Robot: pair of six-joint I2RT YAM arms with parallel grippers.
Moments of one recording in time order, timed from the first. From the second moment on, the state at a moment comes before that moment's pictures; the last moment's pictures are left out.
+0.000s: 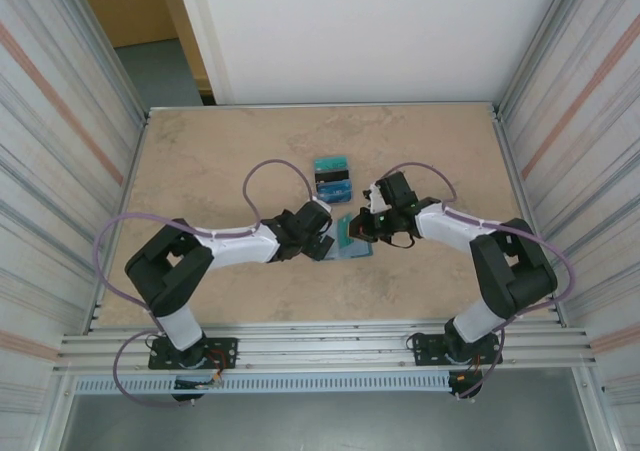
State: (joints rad) left arm -0.86 1.70 0.92 -0.20 -0.36 -0.15; right arm 0.48 1.56 0.85 -0.29 -0.52 0.63
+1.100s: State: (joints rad) left arm -0.60 1.36 1.07 -0.36 0.65 0.39; right arm 0.62 1.26 1.01 -0.57 -0.59 0.05
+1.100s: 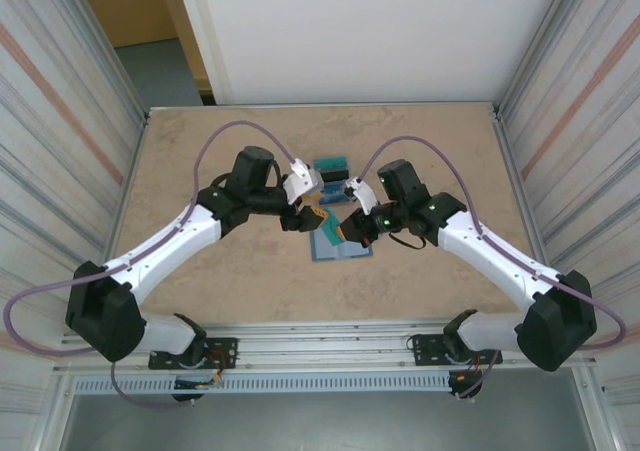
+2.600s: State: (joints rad) left arm -0.60 1.12 0.65 0.53 0.60 -0.42; right arm 0.47 1.16 0.66 0.36 -0.84 0.54
